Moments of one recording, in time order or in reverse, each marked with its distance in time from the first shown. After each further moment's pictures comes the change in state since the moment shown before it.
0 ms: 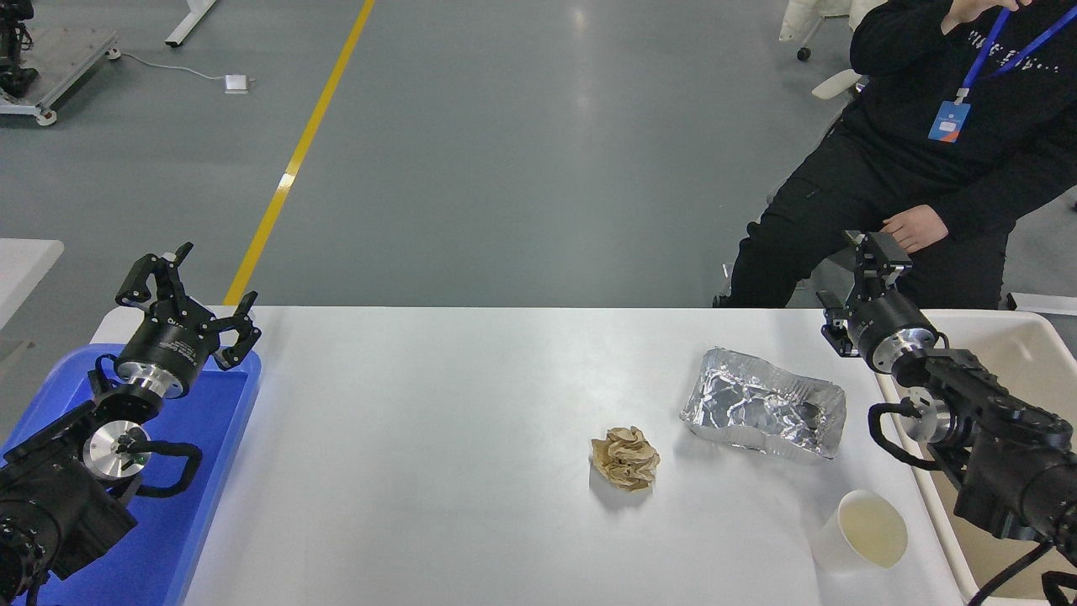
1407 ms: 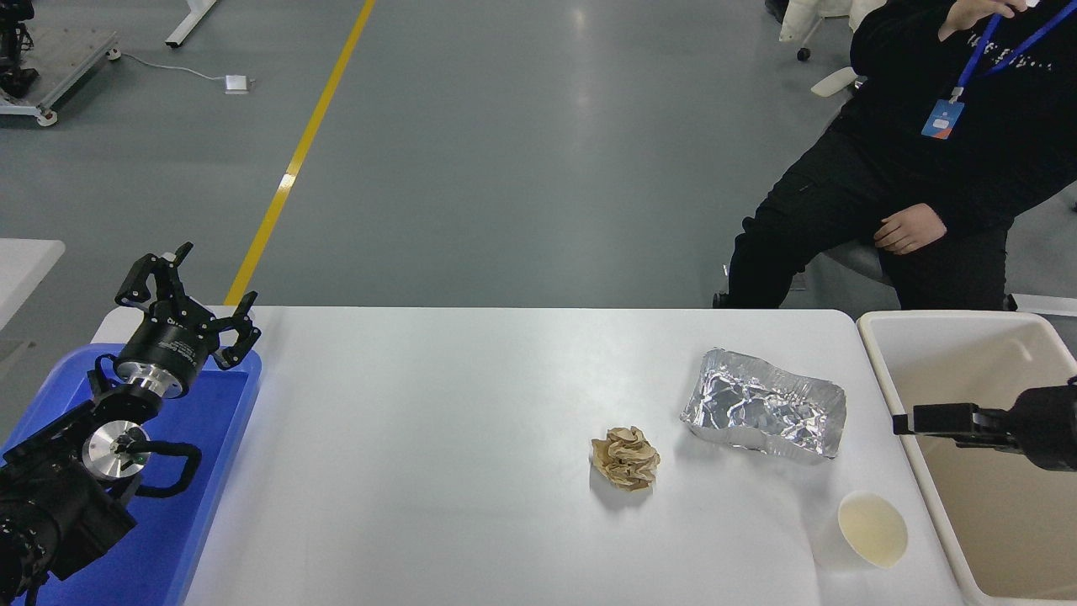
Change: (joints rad) left arm 0.000 0.001 0.000 0.000 0.000 0.000 0.000; right arm 0.164 -0.749 -0.460 0.701 -1.090 0.334 -0.039
